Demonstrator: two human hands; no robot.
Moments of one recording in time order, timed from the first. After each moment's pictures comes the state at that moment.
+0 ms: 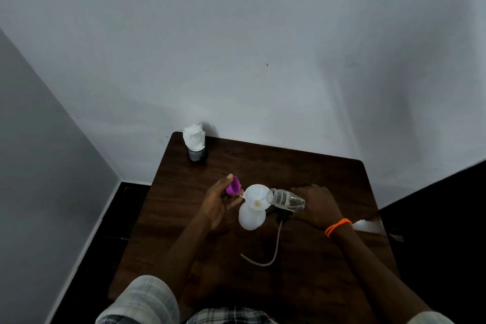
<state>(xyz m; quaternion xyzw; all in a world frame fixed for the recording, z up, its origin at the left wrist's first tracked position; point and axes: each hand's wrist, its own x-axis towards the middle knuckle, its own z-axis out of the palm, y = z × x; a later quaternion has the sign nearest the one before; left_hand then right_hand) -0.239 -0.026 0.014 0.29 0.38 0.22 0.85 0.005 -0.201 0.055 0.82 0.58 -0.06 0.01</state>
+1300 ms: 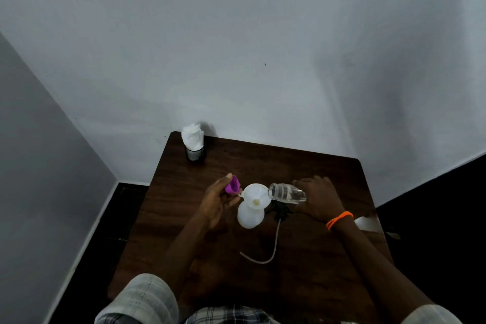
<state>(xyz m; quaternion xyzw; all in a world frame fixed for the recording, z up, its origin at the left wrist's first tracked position) -0.241 -0.028 0.016 0.30 0.38 0.21 0.85 0.005 -0.196 0.079 0.82 0.57 -0.04 0.08</state>
